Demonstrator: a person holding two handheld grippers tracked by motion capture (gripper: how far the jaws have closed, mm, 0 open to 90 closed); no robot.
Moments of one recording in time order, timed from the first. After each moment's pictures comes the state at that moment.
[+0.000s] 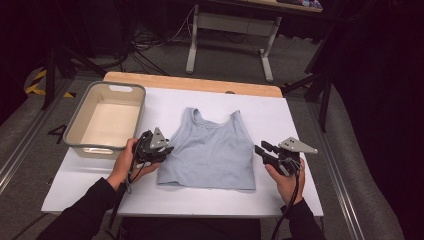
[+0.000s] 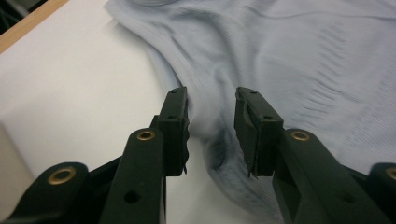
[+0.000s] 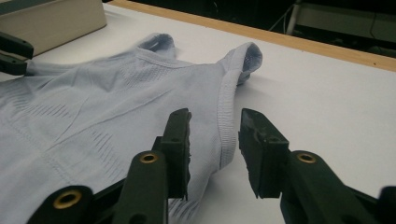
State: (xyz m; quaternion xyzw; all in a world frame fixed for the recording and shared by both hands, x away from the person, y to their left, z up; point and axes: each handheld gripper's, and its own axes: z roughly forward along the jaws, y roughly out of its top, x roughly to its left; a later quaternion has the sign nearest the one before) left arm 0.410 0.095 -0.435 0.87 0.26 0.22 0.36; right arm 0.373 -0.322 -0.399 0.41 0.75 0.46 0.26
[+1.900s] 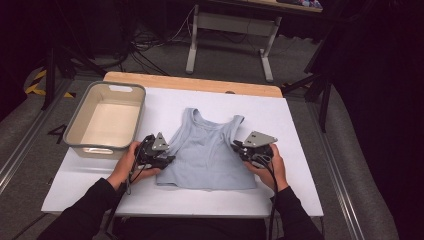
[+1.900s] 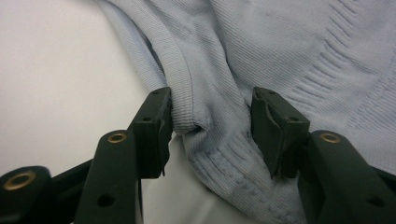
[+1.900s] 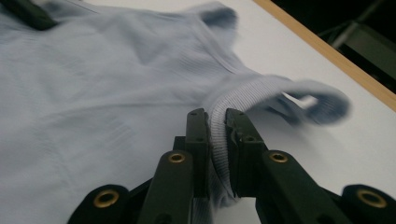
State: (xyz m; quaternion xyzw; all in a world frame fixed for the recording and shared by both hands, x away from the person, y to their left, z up) left arm 0.418 0.093 -0.459 0.89 0.24 0.17 0.34; right arm 0.403 -0.251 -0.403 0.24 0.86 0.37 0.26
